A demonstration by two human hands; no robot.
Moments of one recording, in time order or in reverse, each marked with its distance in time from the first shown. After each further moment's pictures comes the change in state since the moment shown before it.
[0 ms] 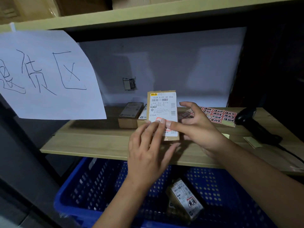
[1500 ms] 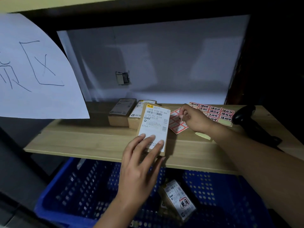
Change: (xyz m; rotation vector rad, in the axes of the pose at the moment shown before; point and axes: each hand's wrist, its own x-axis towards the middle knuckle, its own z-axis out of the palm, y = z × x) left_hand -0.037 0.003 0.010 -0.178 -0.173 -0.068; right_hand 0.152 0.089 -0.095 -0.839 0.003 -0.159
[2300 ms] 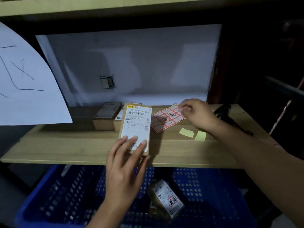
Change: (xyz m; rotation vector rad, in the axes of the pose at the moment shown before) left_hand -0.005 0.004 0.001 -0.022 0.094 -0.018; right_hand -0.055 -0.014 -0.063 -0.145 0.300 -0.060
